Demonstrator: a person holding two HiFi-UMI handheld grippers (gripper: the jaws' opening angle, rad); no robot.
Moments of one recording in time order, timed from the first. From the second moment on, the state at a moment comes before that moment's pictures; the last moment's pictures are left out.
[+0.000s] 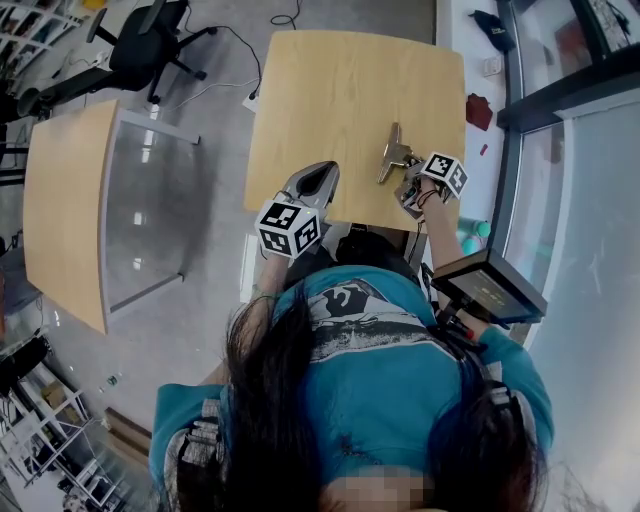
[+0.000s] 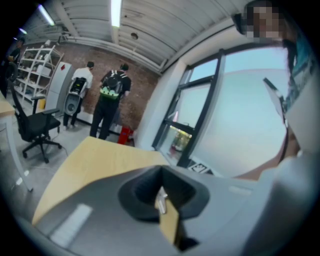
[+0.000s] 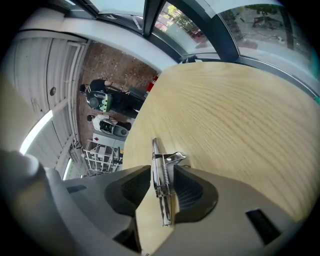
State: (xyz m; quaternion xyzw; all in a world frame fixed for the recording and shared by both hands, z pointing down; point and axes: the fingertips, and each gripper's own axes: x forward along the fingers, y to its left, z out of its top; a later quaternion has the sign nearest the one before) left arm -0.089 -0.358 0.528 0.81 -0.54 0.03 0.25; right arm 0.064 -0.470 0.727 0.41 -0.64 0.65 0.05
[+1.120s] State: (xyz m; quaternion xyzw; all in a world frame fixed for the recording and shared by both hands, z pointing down) left arm -0.134 -0.216 0.514 0.87 -0.43 0.03 0.23; right arm -0.019 -0.249 0.556 0.39 -0.72 0.56 -0.09
